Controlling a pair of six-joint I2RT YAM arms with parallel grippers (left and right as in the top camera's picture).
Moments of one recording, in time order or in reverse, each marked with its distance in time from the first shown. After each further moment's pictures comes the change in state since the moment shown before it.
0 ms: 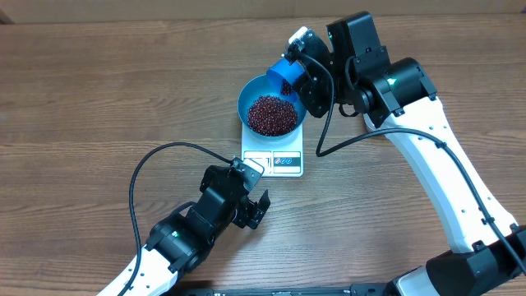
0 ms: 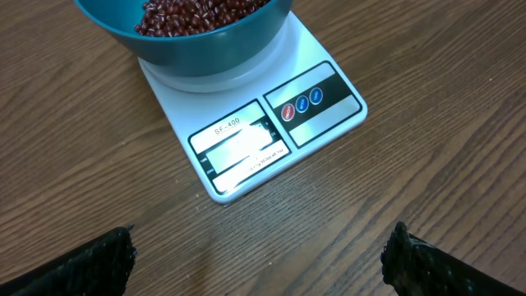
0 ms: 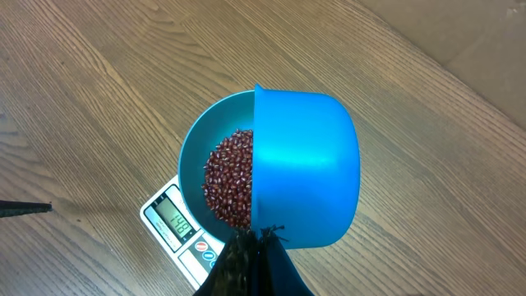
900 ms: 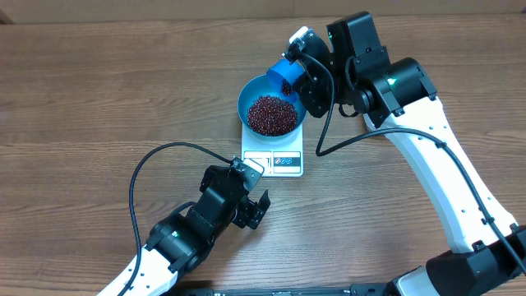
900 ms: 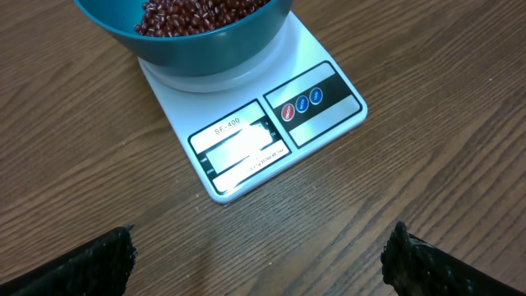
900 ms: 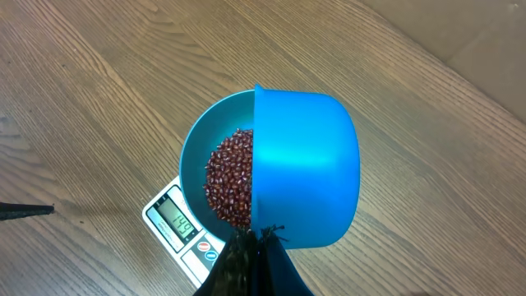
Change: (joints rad) left arm 0.000 0.000 0.000 0.000 0.000 0.000; right arm 0.000 0.000 0.000 -0.002 0.000 0.016
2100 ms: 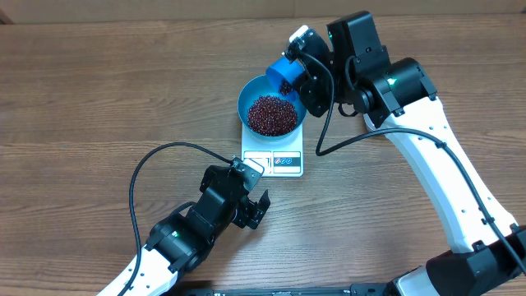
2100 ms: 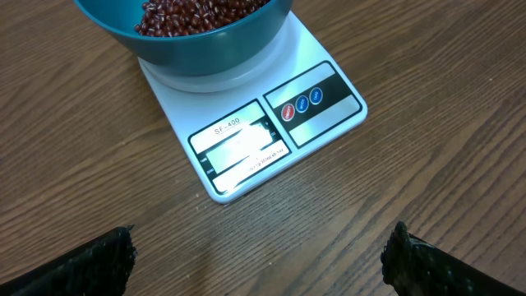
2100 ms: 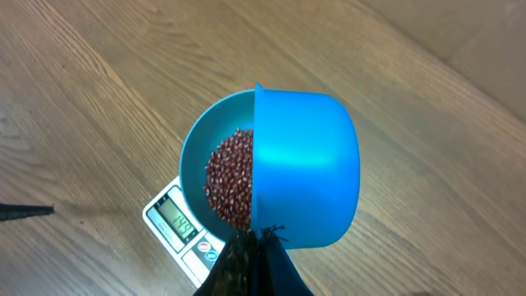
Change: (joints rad) left arm 0.000 0.000 0.000 0.000 0.000 0.000; right arm 0.000 0.000 0.000 -0.001 0.000 0.003
